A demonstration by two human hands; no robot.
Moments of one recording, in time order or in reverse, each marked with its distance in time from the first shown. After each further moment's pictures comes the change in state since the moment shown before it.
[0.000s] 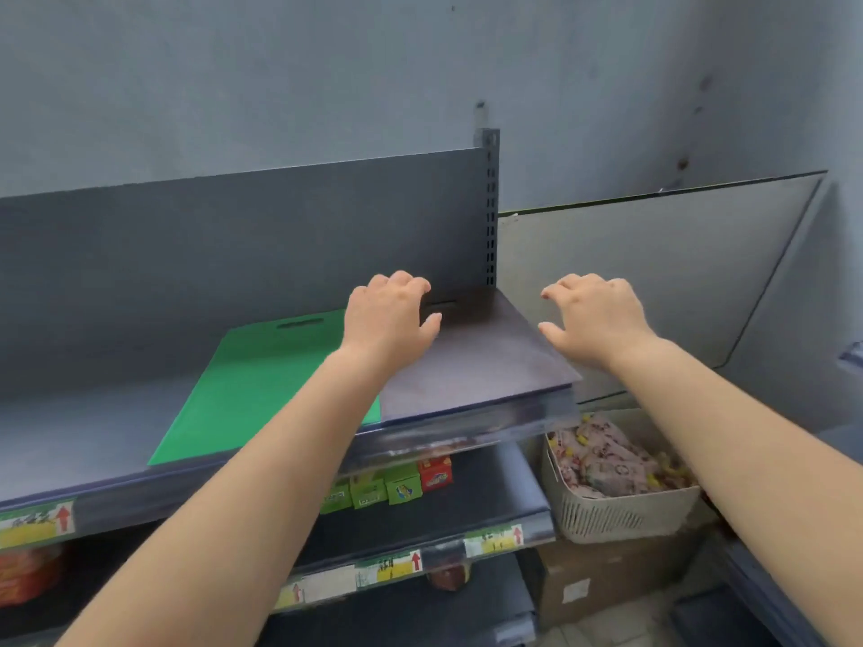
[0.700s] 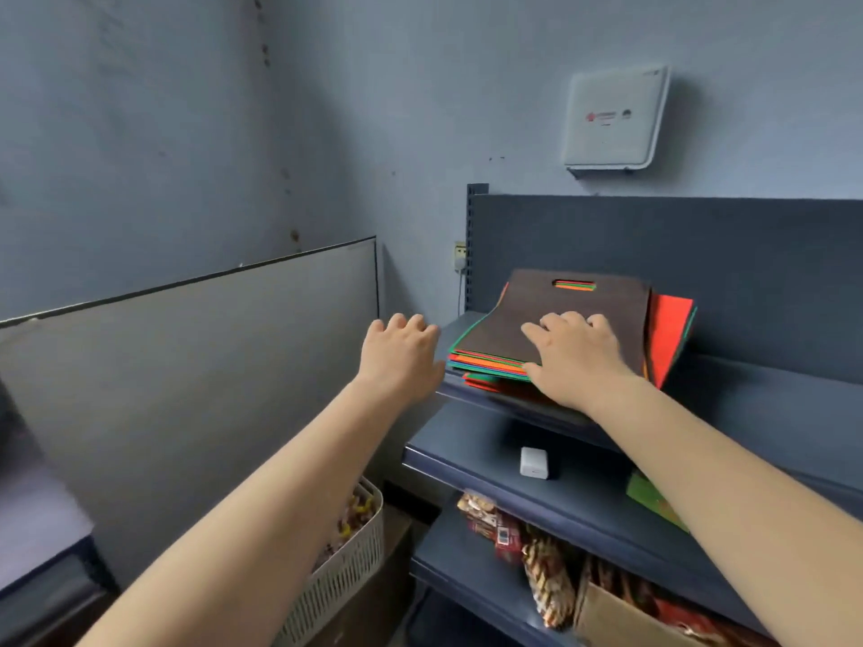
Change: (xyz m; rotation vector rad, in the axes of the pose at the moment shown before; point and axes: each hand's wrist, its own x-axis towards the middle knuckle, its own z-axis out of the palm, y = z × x) left_hand 0.045 0.464 0.017 -0.211 0.055 0.755; right_hand -0.266 0.324 -0.077 -0.444 -0.182 0.693
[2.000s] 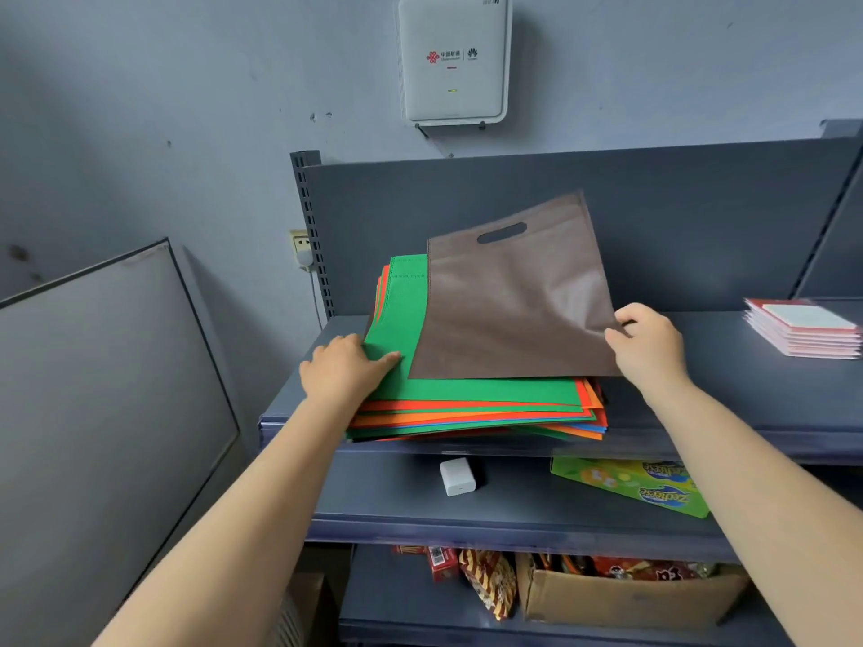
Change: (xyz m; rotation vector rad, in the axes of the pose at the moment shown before) left_hand 0.171 0.035 0.128 -0.447 -0.248 -0.107; right_hand -0.003 0.135 0.101 0.706 0.337 1.026
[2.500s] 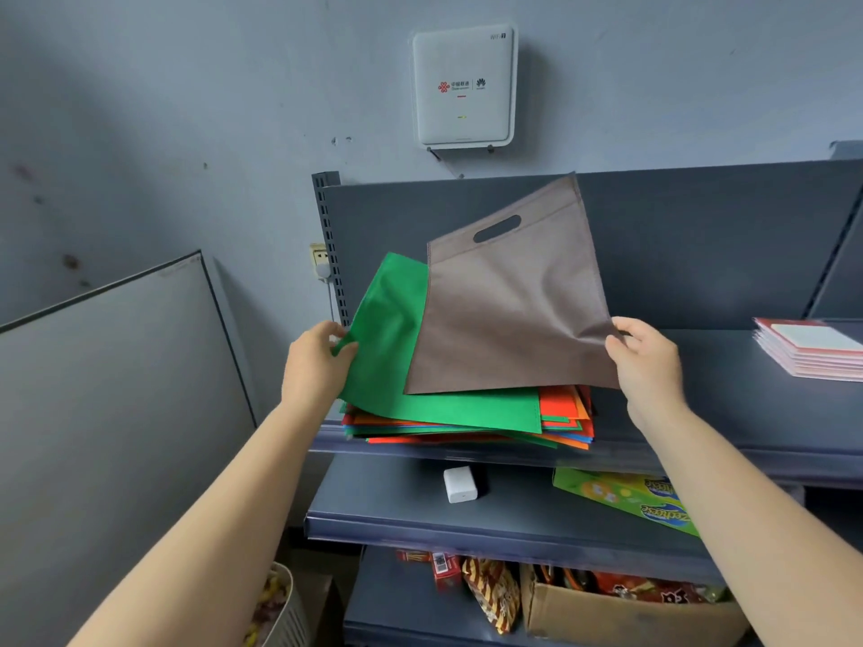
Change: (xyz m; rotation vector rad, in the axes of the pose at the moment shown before) left_hand -0.023 -0.017 -0.036 -0.508 0.246 0.037; right_hand -0.010 0.002 -0.004 0.489 -0.016 0.099
